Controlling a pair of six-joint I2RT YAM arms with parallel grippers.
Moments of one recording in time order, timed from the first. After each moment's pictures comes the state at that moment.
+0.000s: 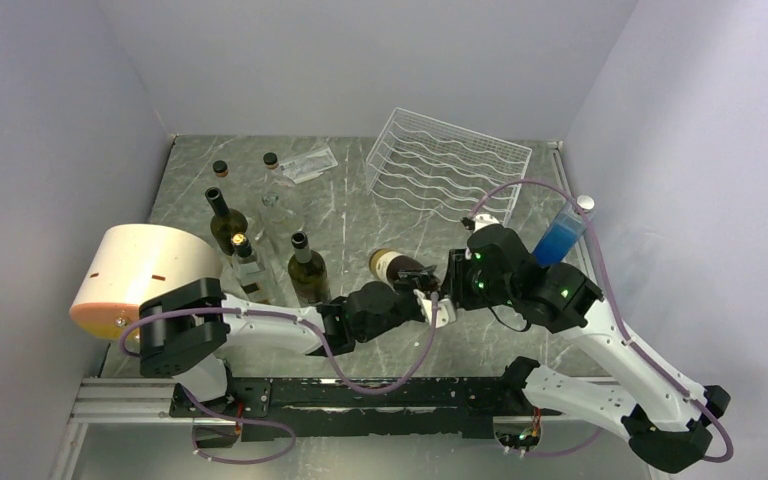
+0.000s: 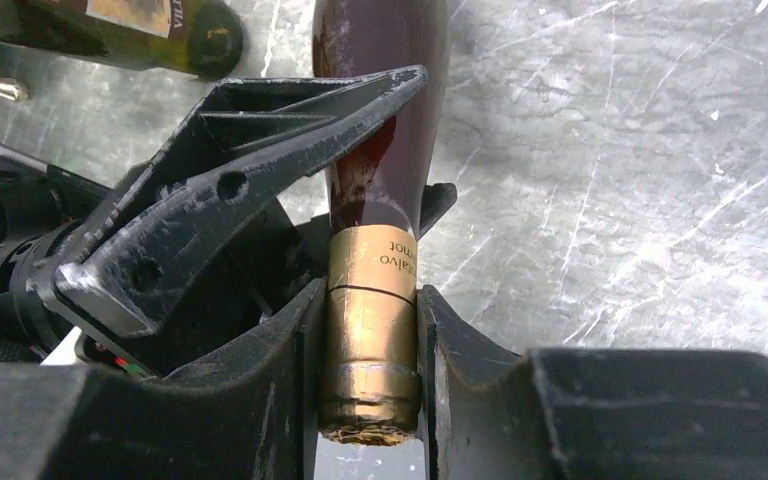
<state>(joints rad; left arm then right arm) -1.30 1.61 0.80 0.72 -0.24 0.54 0.82 0.88 1.10 -1.06 0.10 0.59</state>
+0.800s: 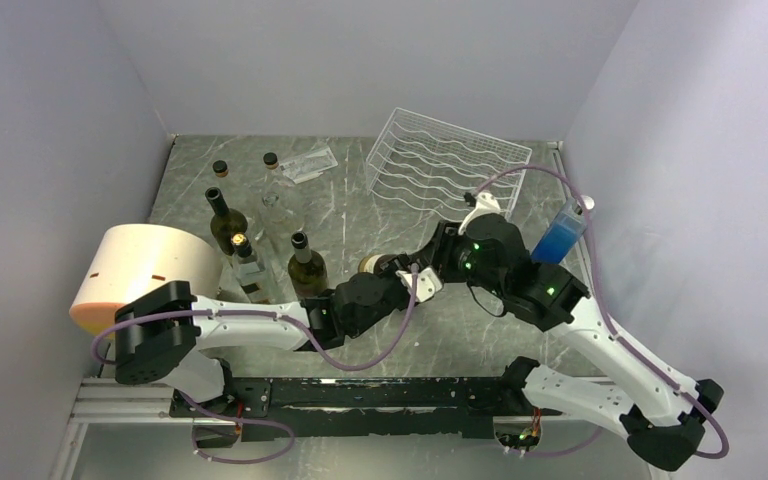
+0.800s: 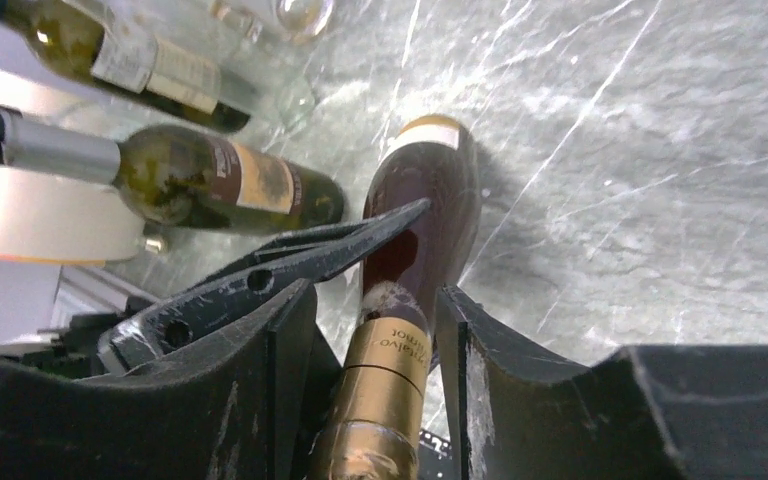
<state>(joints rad) -1.28 1.50 0.80 0.61 -0.39 0.34 0.82 0.89 1.04 -0.68 0.19 0.66</state>
